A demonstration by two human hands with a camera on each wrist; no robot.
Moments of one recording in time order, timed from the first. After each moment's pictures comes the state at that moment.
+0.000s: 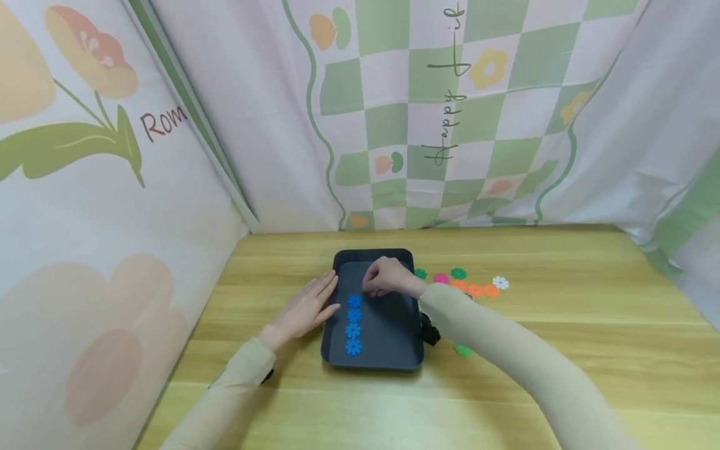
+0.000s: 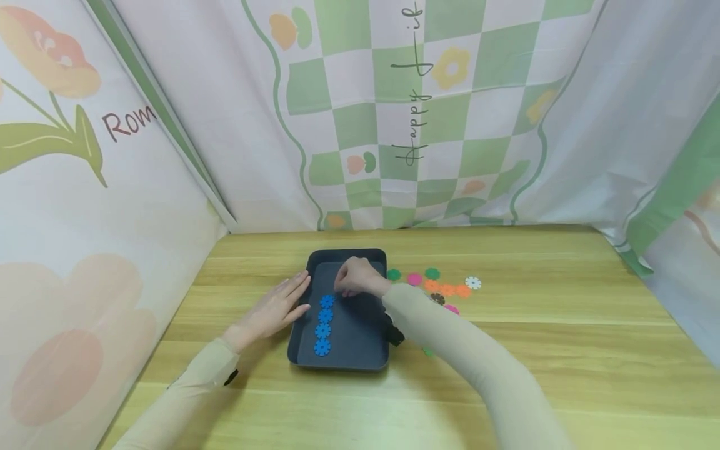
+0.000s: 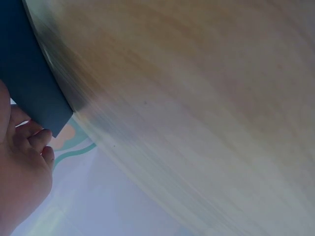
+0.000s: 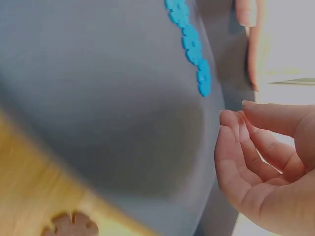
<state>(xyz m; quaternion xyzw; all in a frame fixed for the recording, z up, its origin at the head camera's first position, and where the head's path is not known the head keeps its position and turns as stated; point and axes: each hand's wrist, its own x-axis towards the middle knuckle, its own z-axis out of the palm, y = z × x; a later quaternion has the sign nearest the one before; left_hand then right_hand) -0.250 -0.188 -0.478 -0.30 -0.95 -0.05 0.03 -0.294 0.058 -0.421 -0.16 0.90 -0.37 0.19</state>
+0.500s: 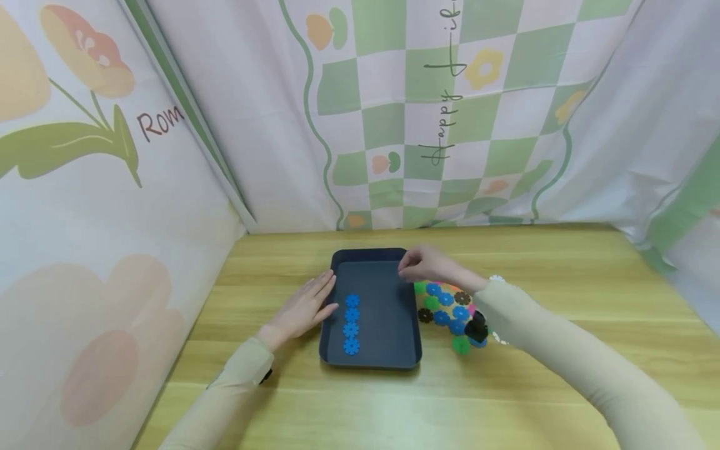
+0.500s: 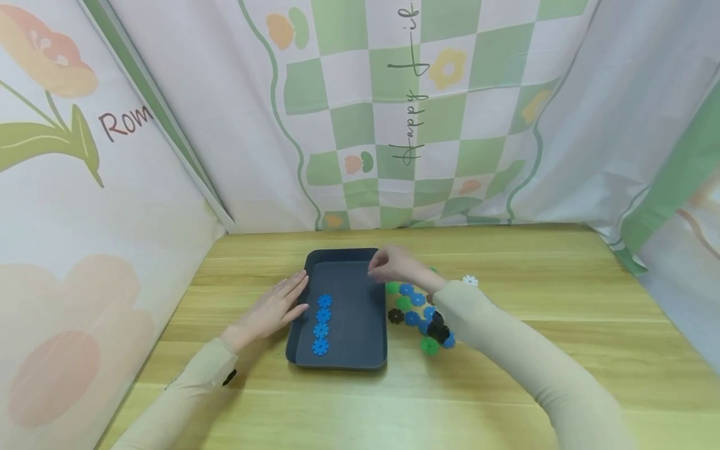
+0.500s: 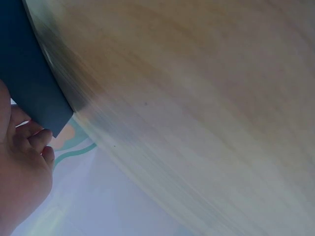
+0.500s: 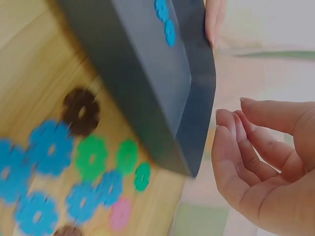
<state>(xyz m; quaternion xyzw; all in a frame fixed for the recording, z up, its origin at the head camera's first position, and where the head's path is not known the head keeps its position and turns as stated) -0.248 -0.188 -0.478 -0.30 -0.95 -0.05 0.04 -0.285 0.139 -0.390 -0.20 0.88 -0.39 0.17</state>
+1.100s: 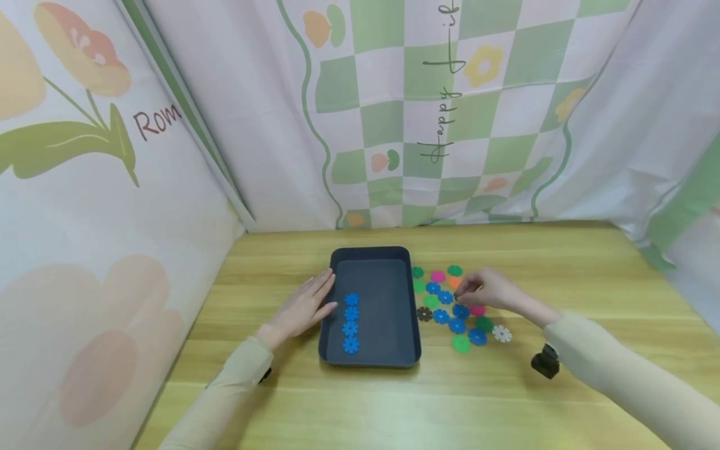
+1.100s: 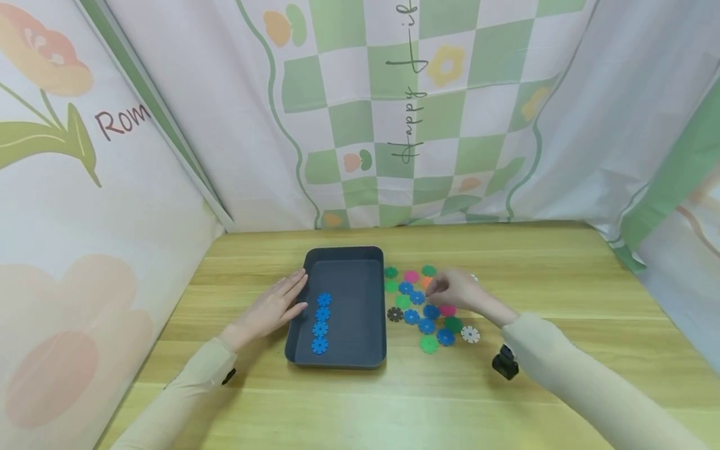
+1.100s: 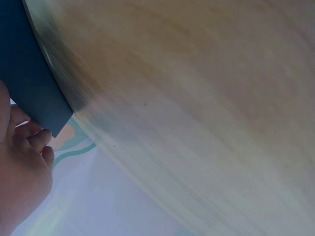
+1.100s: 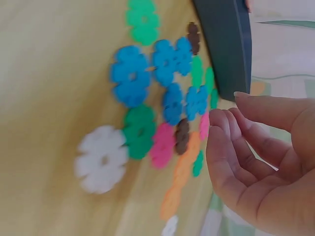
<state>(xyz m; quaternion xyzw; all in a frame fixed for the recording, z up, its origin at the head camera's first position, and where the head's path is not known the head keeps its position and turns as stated) -0.250 -0.188 -0.480 -0.31 -0.95 -0.04 0.05 -0.245 0.235 -0.419 -0.19 0.91 -0.34 0.15</state>
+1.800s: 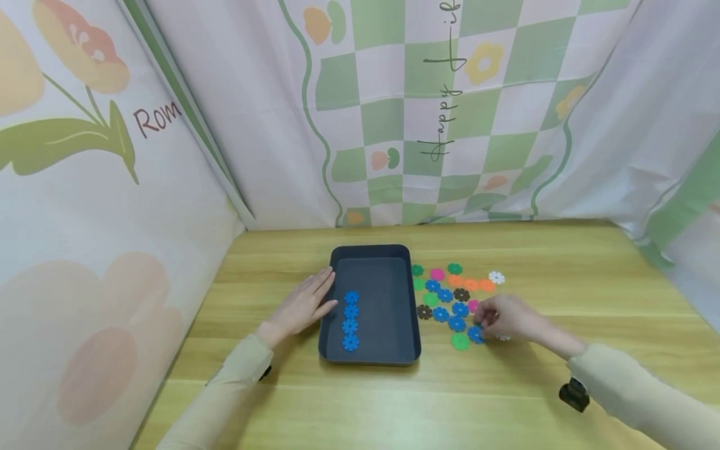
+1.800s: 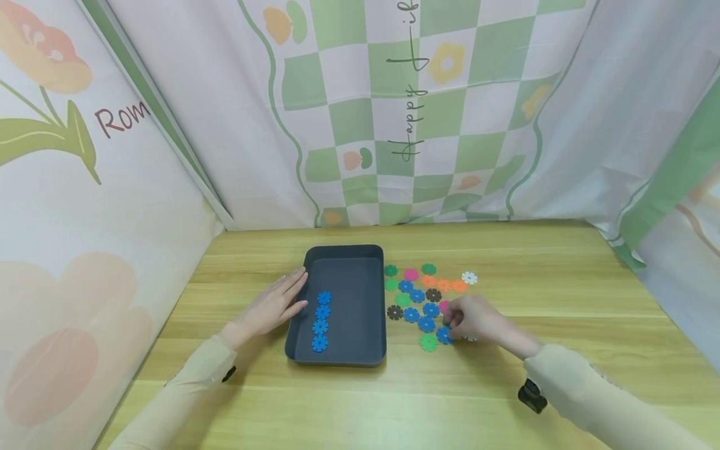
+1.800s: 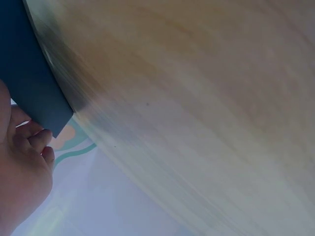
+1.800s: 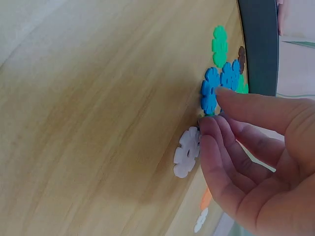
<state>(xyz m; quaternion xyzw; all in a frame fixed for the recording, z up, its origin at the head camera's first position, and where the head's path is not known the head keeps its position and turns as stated) -0.245 -0.186 -0.471 -0.31 -0.95 -0.04 0.05 -0.204 0.254 -0.440 -0.19 0.93 -0.27 0.15</state>
